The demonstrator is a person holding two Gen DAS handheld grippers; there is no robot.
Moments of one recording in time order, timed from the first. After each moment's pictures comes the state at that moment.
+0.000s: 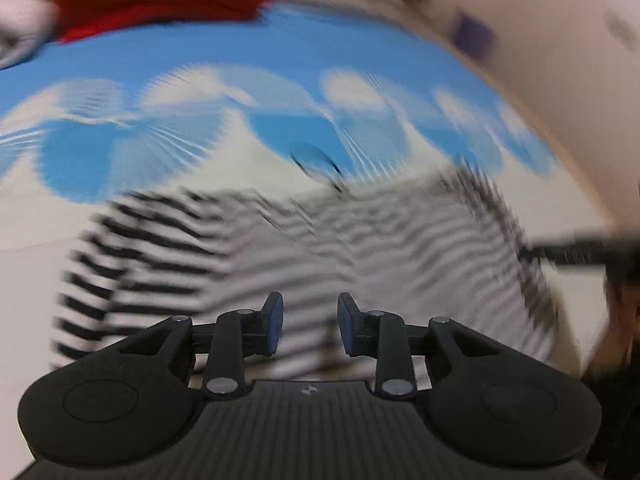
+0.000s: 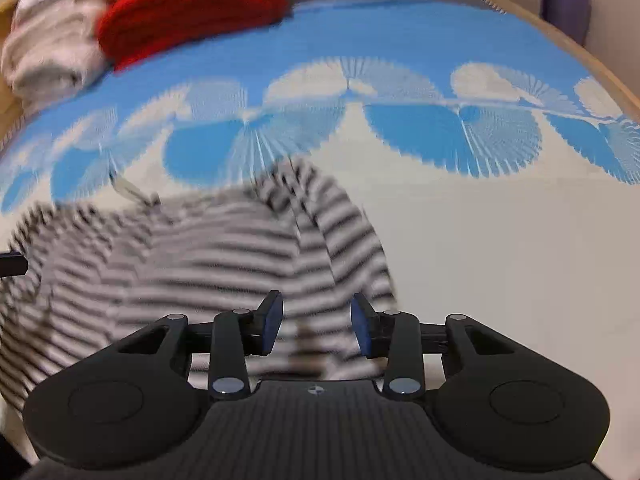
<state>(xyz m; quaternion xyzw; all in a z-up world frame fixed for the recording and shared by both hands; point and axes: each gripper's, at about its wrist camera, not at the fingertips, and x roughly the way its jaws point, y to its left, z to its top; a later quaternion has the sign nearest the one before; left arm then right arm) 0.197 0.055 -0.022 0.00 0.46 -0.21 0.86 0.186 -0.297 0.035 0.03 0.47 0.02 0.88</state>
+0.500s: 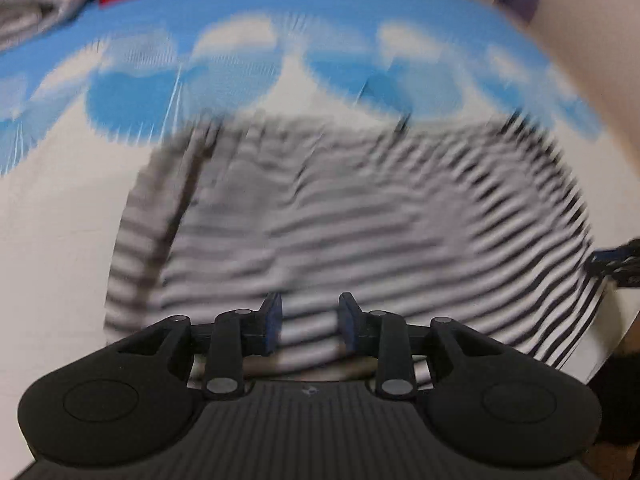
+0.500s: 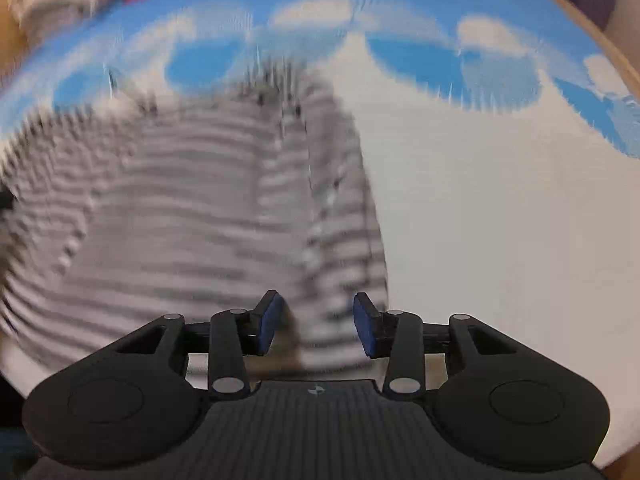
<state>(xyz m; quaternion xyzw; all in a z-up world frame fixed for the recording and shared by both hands) 0.190 0.082 -0.031 0.03 0.54 -0.13 0.83 0.152 -0.309 0.008 -0.02 0.55 0.04 0.83</state>
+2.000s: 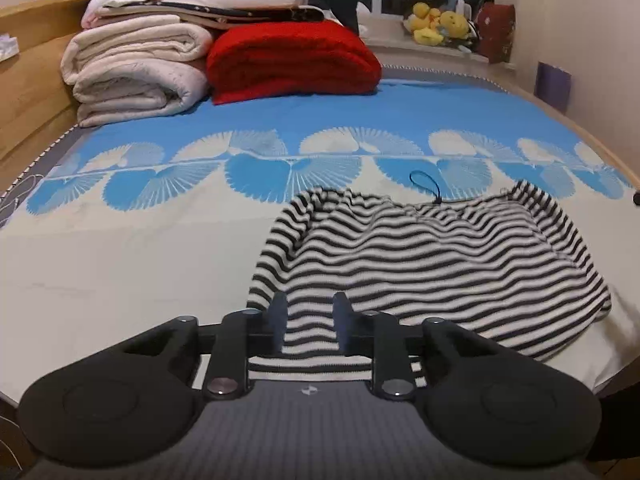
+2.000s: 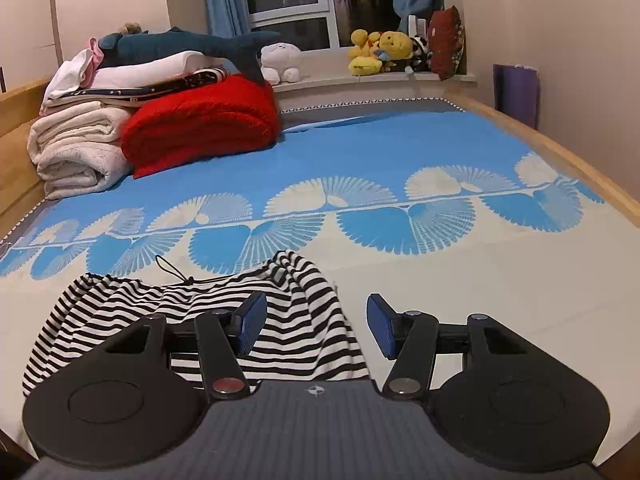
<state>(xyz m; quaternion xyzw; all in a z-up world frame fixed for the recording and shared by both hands) 0.033 0.115 0.061 0.02 0.34 -0.01 0.94 0.058 -0.320 0.103 0.06 0.28 0.00 0.96</state>
